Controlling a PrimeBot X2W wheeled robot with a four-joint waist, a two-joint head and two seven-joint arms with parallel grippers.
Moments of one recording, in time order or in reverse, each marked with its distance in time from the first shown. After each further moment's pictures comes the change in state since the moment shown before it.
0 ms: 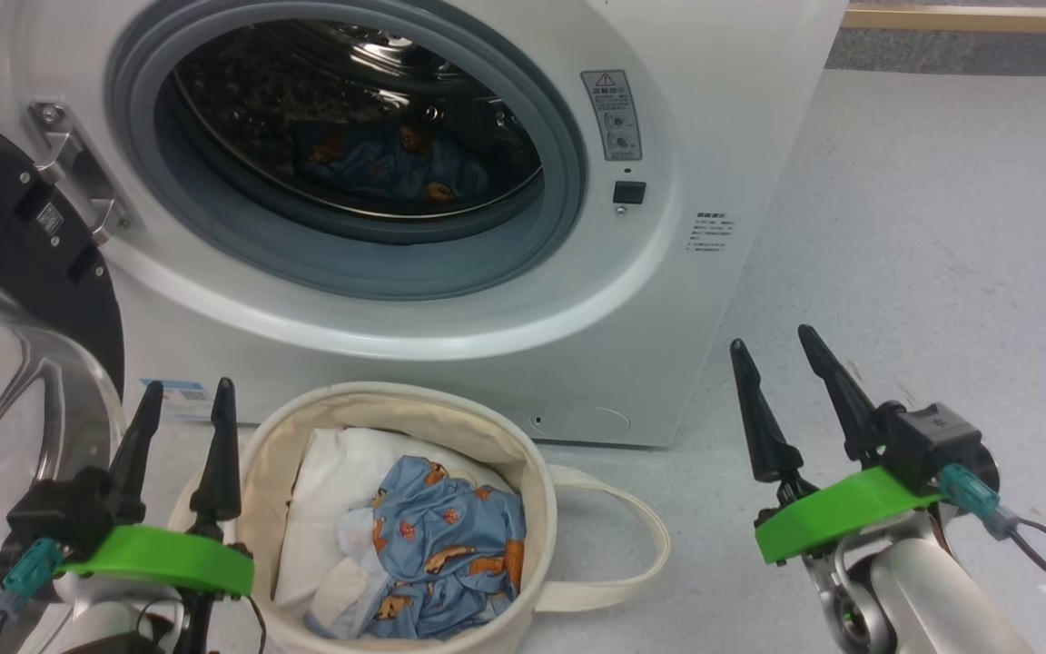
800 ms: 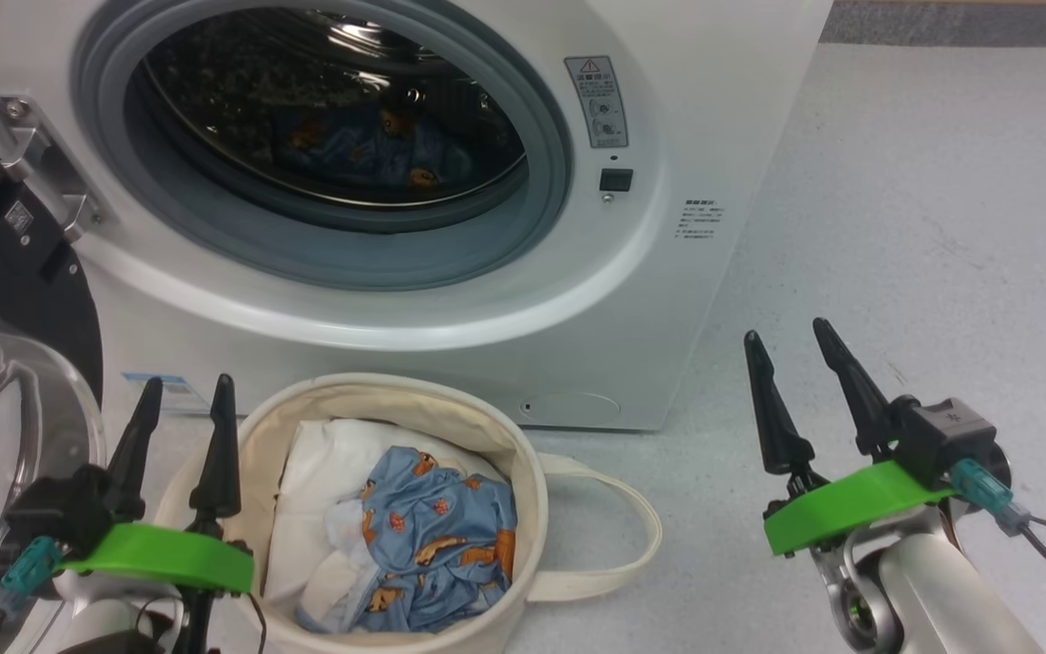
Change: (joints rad) left arm -0.001 -0.001 0.000 -0.008 -0.003 0.000 0.000; right arm -0.001 0.005 -0.030 0.000 -0.001 0.000 0.000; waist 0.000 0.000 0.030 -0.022
